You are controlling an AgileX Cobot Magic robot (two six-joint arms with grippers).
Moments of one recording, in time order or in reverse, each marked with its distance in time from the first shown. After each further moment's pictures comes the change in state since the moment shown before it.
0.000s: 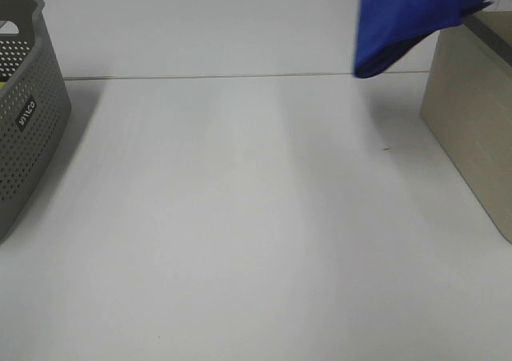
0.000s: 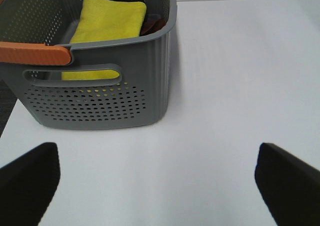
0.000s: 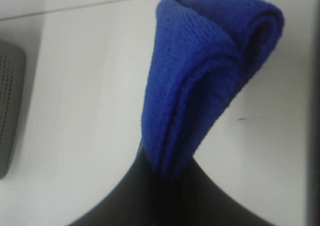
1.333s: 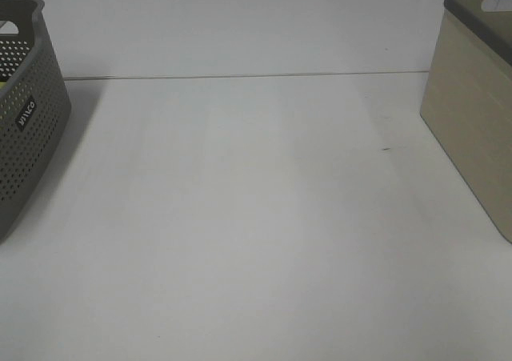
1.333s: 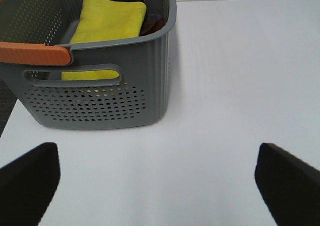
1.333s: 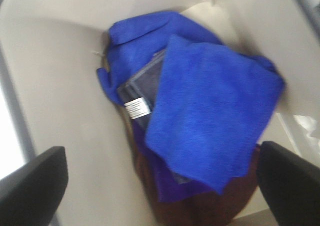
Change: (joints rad) left arm 0.000 0.000 0.000 0.000 0.000 0.000; right arm -0.372 0.047 0.000 -0.194 0.018 0.000
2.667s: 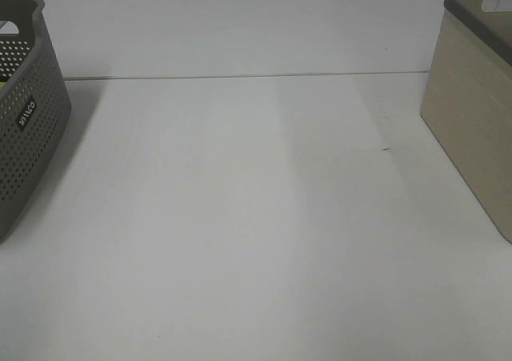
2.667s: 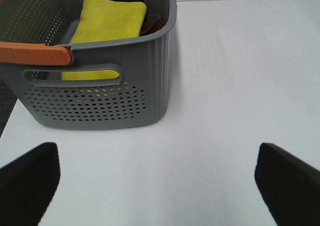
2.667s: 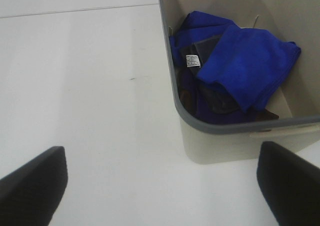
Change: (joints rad) left arm 0.000 0.000 0.000 0.000 0.000 0.000; right arm 0.399 -1.162 0.888 -0.244 -0.203 0.111
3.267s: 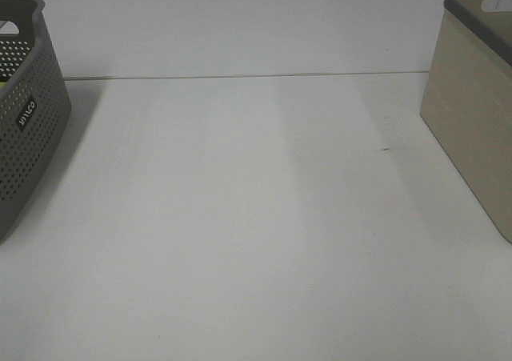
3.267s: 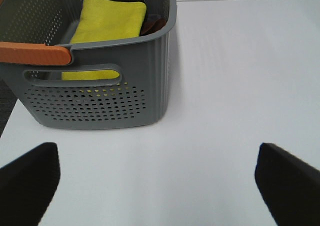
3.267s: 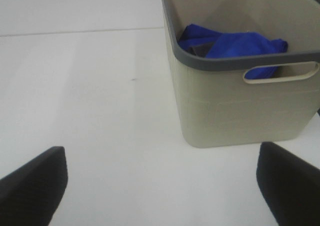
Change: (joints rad) left arm 0.000 0.000 0.000 0.000 0.000 0.000; right arm -0.001 -0.682 0.371 -0.004 0.045 -0.019
